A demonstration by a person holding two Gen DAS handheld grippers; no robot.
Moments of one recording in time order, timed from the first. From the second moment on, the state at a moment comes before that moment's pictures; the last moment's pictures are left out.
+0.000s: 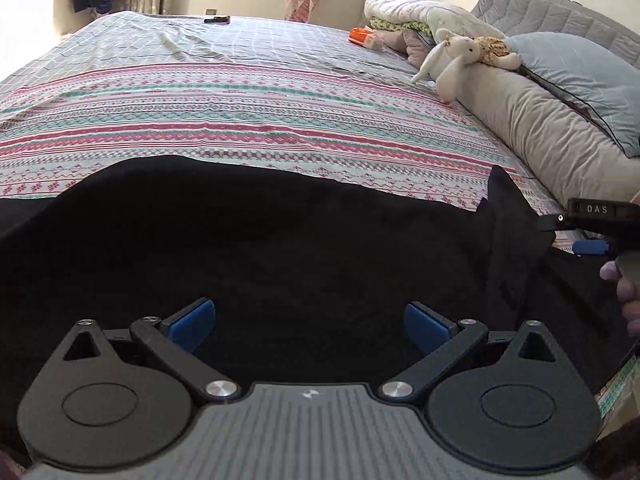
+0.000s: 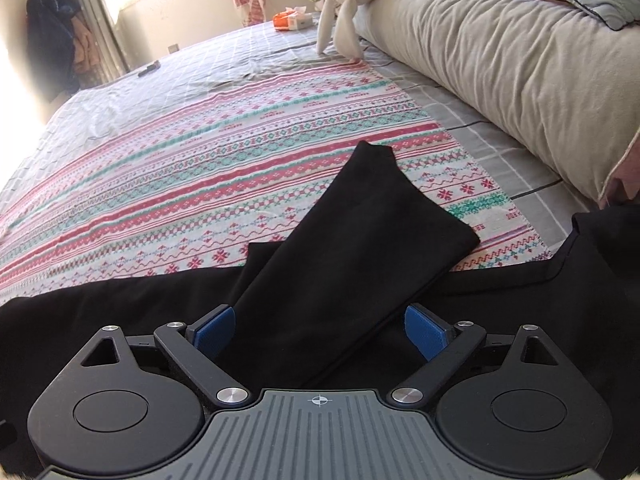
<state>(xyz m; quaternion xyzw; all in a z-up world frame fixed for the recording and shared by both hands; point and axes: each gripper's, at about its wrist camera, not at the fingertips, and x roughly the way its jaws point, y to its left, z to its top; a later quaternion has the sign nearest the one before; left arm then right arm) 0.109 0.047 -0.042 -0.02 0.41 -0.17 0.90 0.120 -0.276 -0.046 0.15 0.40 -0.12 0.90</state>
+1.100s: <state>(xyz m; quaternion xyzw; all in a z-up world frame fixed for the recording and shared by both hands) 0.083 -0.070 -0.067 0.11 0.39 -0.35 0.85 0.110 -0.358 -0.051 0.31 0.27 -0.18 0.89</state>
